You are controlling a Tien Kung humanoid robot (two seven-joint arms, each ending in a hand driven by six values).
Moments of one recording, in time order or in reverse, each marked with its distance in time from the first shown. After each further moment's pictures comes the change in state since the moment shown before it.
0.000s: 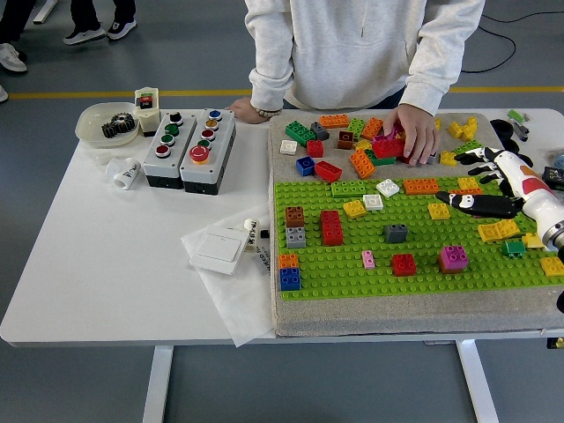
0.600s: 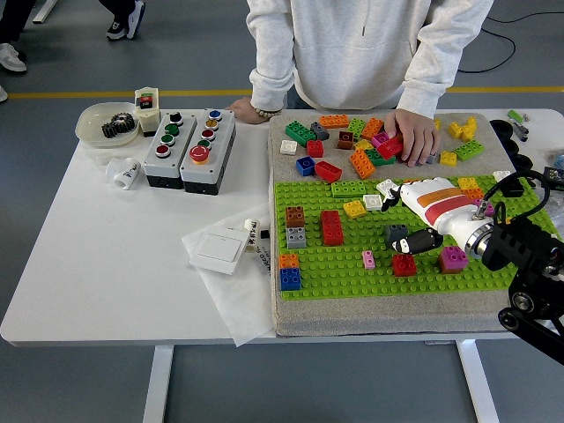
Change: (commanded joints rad) left arm -0.002 0.002 0.015 -0.003 -0.020 0.004 -0.001; right arm 0.137 0.137 -0.201 -0.116 -0.469 0.148 -0.038
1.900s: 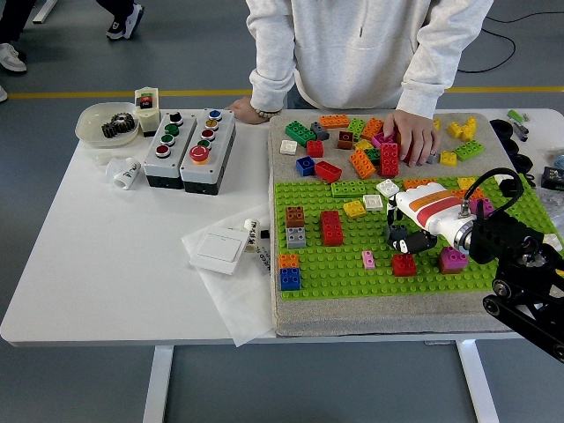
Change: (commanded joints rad) left arm -0.012 0.001 0.006 -0.002 0.000 0.002 0.001; right arm 0.061 0.091 -0.033 -0.213 -0.072 0.064 0.044
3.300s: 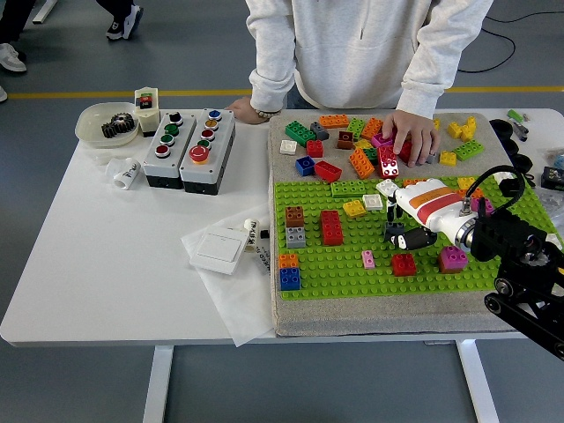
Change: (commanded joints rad) left arm -0.003 -0.001 0.005 0.001 -0.013 0.003 -0.001; right arm 0.003 -0.004 0.013 0.003 -0.005 -0.027 0.028
